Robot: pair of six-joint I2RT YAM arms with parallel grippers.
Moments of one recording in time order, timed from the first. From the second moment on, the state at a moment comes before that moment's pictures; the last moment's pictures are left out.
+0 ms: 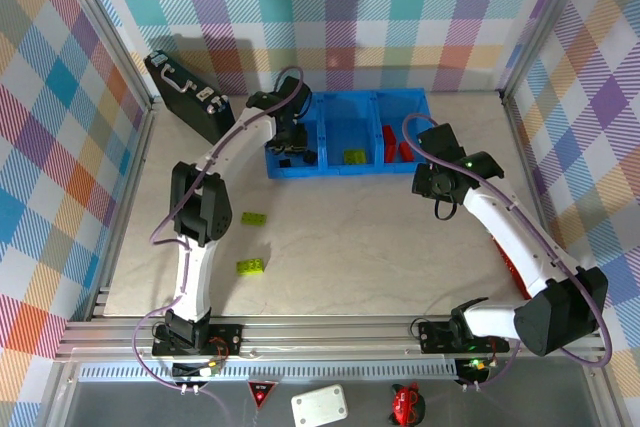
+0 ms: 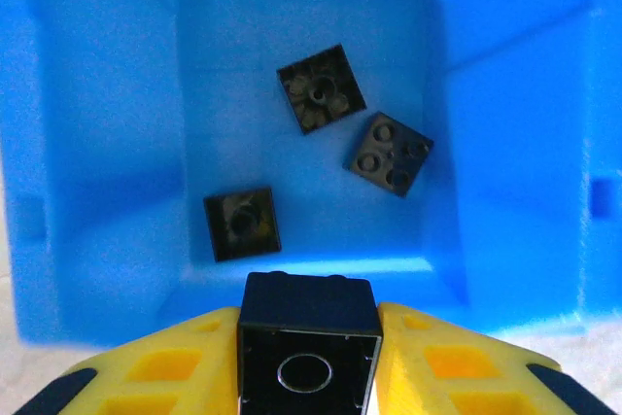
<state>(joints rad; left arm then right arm) -0.45 2.19 2.08 -1.08 -0.13 -0.47 0.39 1.28 1.21 -1.03 0.26 0.54</state>
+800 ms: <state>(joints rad) -0.40 2.38 2.19 -1.05 -0.16 -0.45 0.39 1.28 1.22 -1.04 0.26 0.54</state>
